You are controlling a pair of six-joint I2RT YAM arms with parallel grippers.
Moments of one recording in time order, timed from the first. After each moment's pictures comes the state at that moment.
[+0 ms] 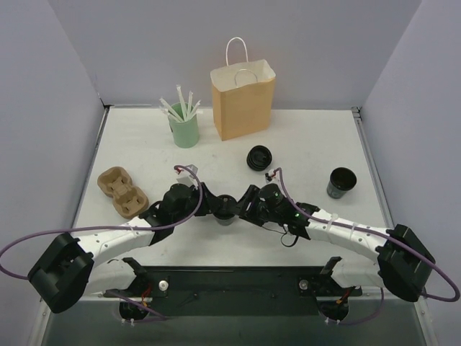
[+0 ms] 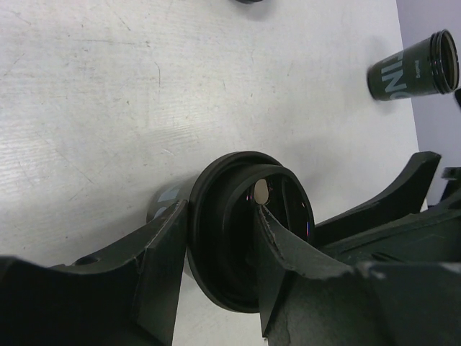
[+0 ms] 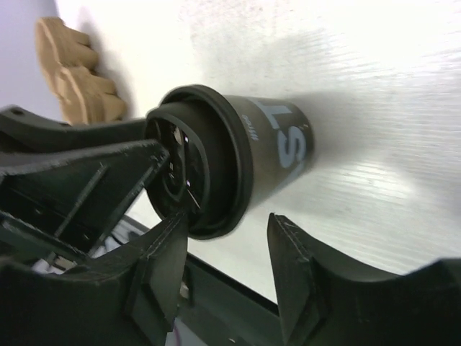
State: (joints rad) left arm -0.75 1.16 0.45 0.25 -0.06 -0.83; right arm 0.86 1.25 0.58 0.04 0.03 1.20
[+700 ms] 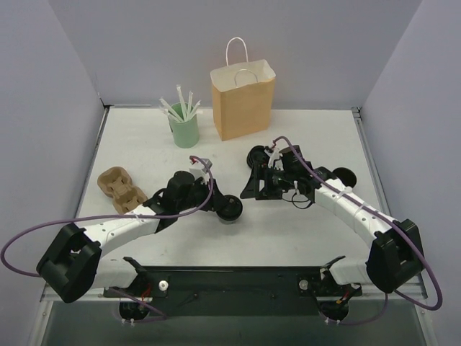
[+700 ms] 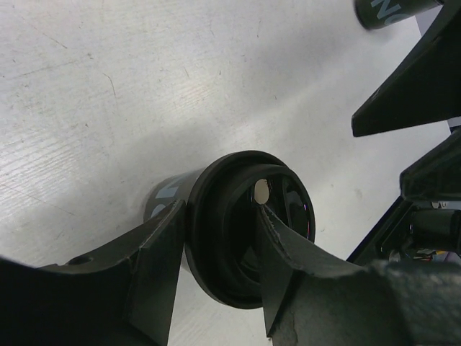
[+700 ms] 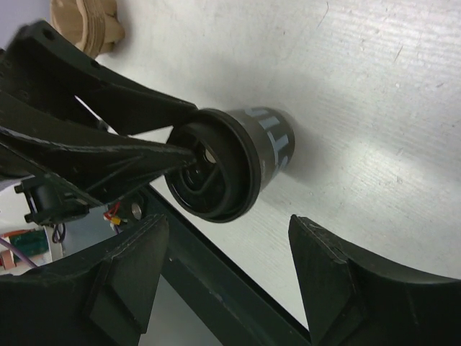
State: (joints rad) left arm -0.70 1.27 0.59 0.20 0.18 -0.58; right arm 0.51 1.32 0.93 -0.40 -0.47 0.55
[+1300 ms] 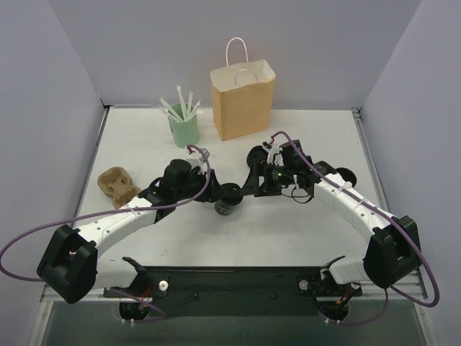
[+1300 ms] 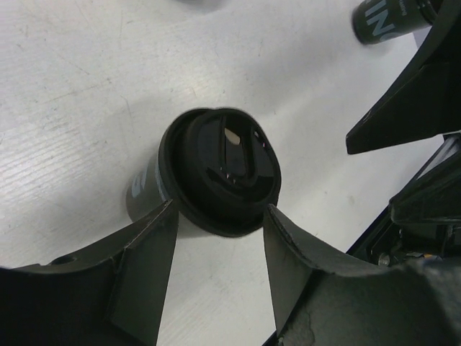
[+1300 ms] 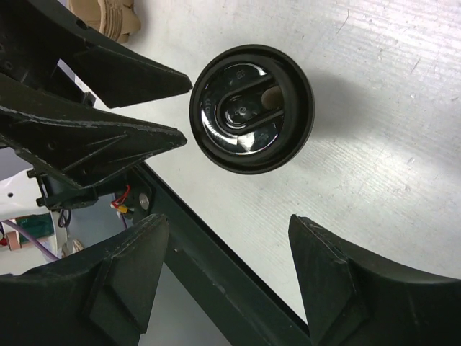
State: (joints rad) left arm -0.63 1.27 0.74 0.02 0.24 -0.55; right arm 0.49 1.35 0.98 -0.46 -0.53 0.49
